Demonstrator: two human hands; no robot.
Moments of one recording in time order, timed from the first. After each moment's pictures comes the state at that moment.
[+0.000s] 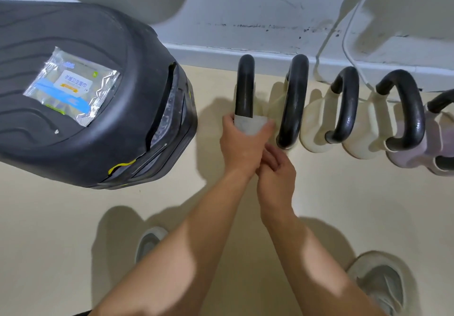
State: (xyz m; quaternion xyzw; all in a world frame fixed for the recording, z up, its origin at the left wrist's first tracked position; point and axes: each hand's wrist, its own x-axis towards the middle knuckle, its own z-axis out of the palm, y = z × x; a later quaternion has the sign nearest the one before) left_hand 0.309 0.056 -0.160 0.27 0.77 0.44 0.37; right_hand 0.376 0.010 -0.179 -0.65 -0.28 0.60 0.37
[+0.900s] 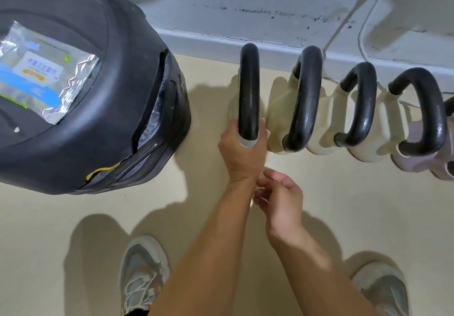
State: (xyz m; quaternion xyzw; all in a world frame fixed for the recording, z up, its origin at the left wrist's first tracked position) left_hand 0.308 0.062 -0.229 0.34 0.75 0.54 0.19; right_hand 0.378 0.000 -0.207 -0.68 -0.10 0.63 0.35
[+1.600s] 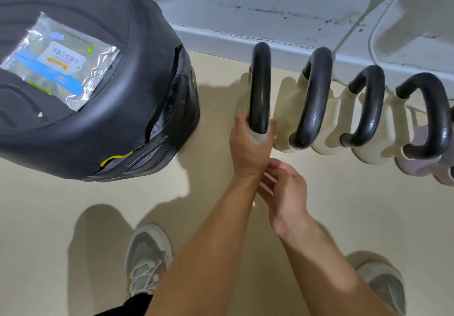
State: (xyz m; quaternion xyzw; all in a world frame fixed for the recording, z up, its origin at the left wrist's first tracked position) left_hand 0.307 0.058 -0.231 0.34 0.75 0.51 0.23; right_hand 0.373 0.008 -0.187 -0.64 -0.11 0.67 0.36
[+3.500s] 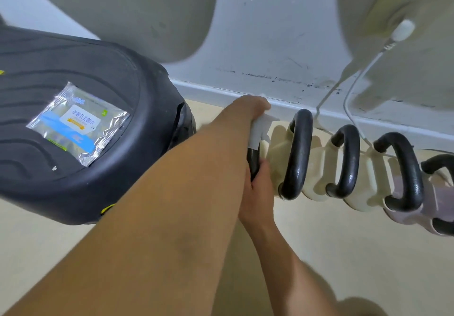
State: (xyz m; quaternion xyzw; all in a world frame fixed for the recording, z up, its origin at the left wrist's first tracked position) left_hand 0.244 0.200 -0.100 0.33 0.78 0.14 0.52; right_hand 0.332 0.063 -0.157 -0.62 -0.46 0.54 0.34
